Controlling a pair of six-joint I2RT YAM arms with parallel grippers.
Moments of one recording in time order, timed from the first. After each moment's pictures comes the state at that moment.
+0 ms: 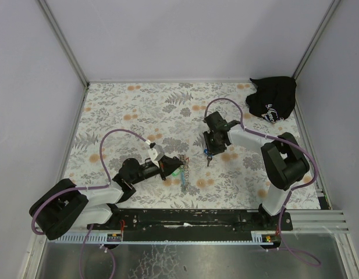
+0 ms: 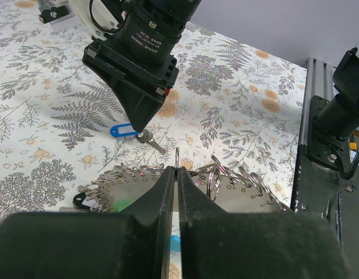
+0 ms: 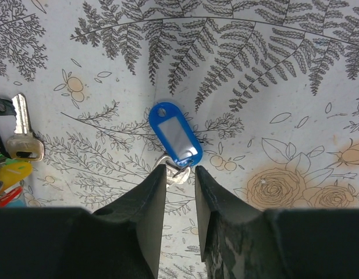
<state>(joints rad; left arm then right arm) -0.72 1.20 0.15 1.08 0.40 -0.21 0.55 1.77 1.11 -0.53 -0.02 0.32</state>
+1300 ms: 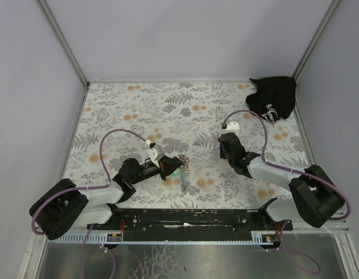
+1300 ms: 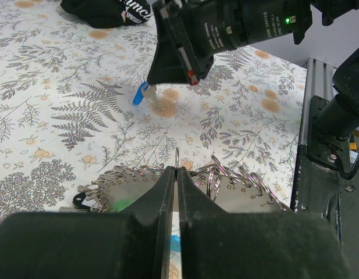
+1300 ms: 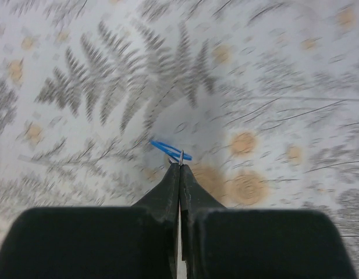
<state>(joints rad) -0.72 1.20 0.15 1.08 0.40 -0.21 0.62 1.37 0.59 0.05 0.38 0.33</state>
